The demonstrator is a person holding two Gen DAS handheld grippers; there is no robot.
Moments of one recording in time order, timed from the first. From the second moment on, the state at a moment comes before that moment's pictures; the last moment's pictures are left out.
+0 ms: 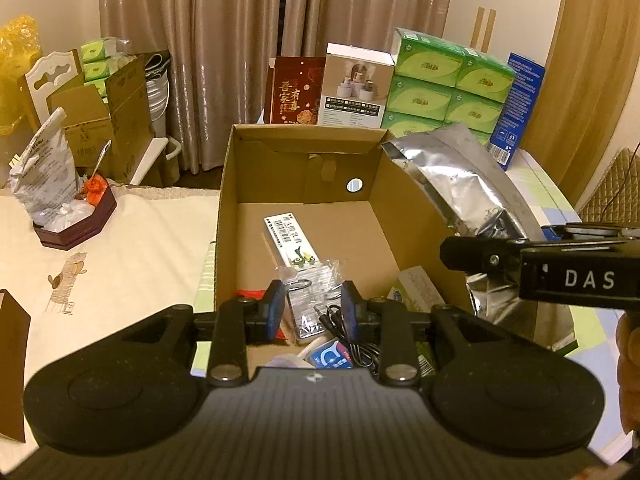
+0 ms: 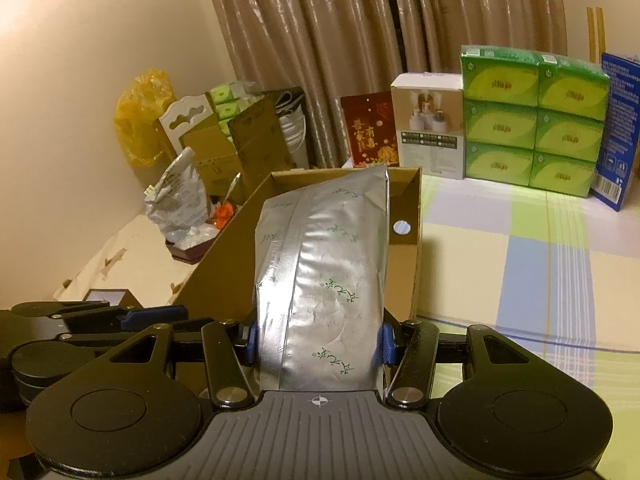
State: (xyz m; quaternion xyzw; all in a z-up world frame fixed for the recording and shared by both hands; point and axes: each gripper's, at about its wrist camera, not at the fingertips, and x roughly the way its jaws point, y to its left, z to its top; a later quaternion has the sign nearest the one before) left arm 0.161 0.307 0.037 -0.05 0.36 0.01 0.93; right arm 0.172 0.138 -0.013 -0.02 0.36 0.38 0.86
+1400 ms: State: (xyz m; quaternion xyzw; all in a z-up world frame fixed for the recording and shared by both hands) left arm 0.108 0.298 0.062 -0.06 0.32 0.04 0.94; right arm 0.154 0.078 0.000 0.05 0.36 0.34 0.87
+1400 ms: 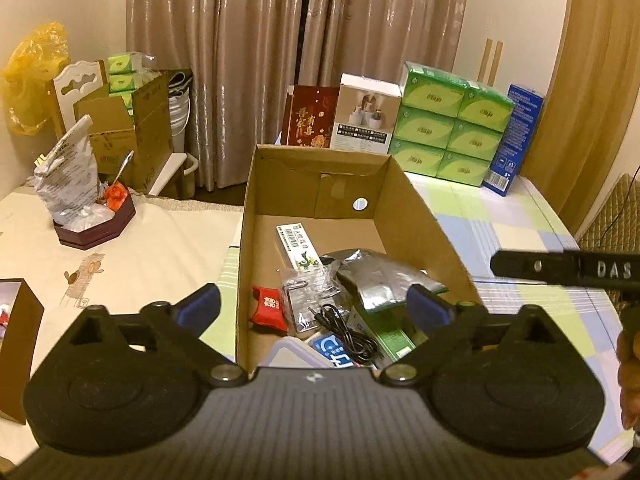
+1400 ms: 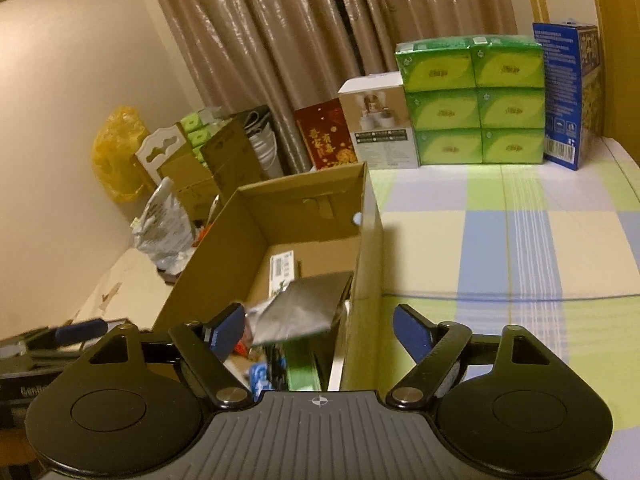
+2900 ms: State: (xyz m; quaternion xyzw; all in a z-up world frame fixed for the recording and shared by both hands) left arm -0.030 0.228 0.110 -0.08 0.32 0.13 0.93; right arm 0.018 0.015 0.027 0.00 0.34 0.37 0.87
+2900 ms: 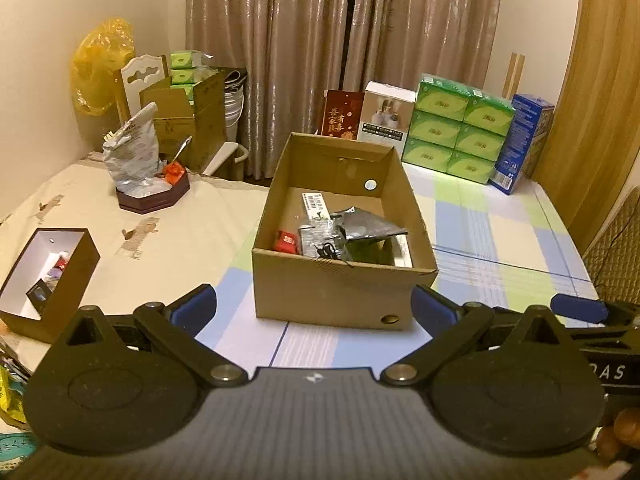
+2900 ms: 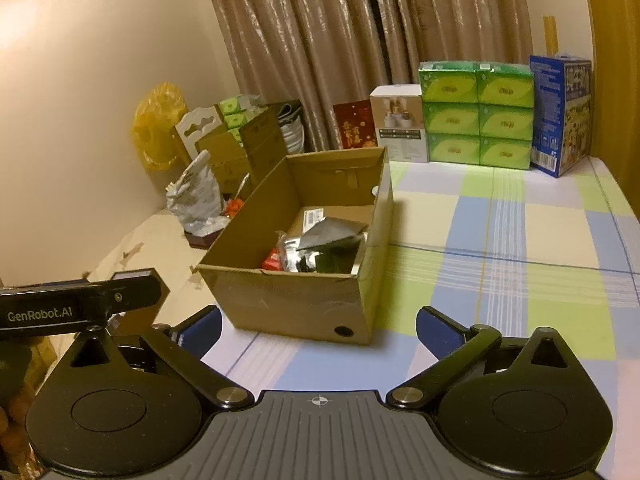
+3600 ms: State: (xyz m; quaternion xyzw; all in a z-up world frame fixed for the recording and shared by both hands) left arm -0.028 0.226 0.109 -0.07 0.33 0.12 0.93; right arm 0.019 0.012 0.017 -0.01 0.35 0.35 0.87
